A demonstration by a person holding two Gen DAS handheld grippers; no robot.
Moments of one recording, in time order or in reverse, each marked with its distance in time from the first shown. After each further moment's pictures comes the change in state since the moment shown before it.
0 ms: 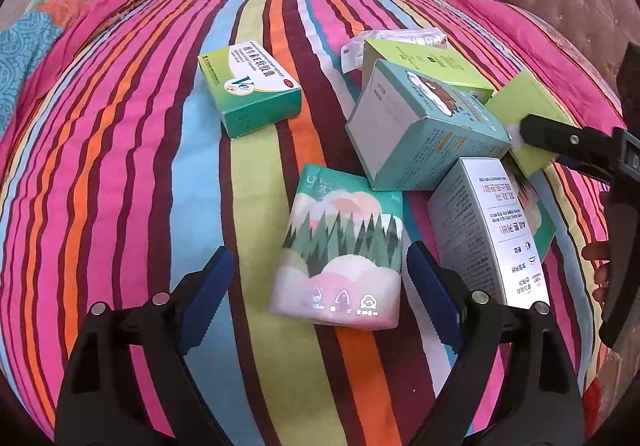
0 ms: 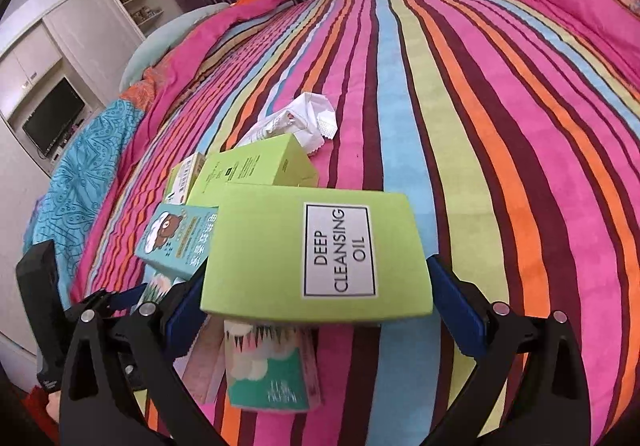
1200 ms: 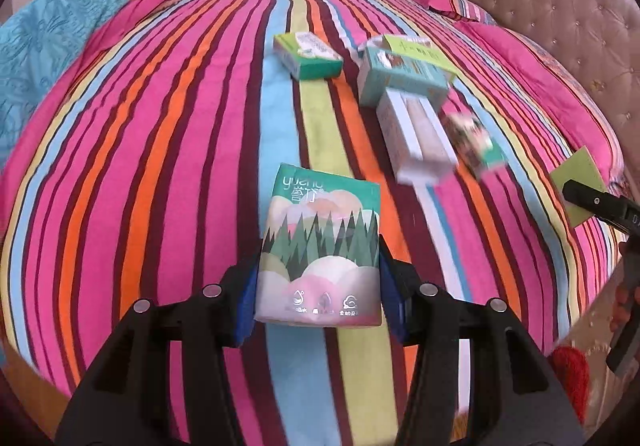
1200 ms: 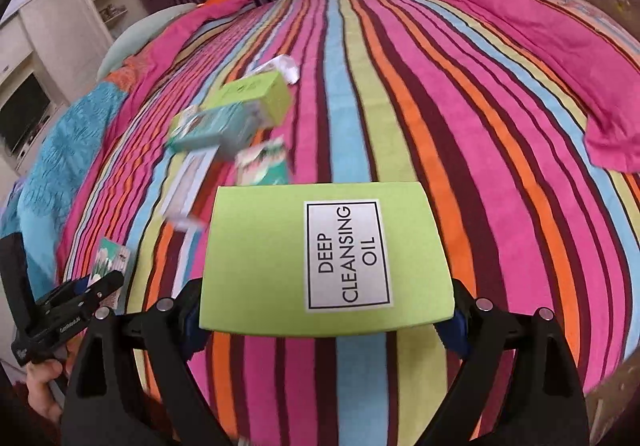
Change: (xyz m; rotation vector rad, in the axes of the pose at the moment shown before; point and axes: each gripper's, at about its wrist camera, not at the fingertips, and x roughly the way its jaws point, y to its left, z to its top) left arm -0.097 0.025 -0.106 -0.090 -0.059 -0.009; right arm -0.105 0.020 -0.105 0.038 -0.021 -0.181
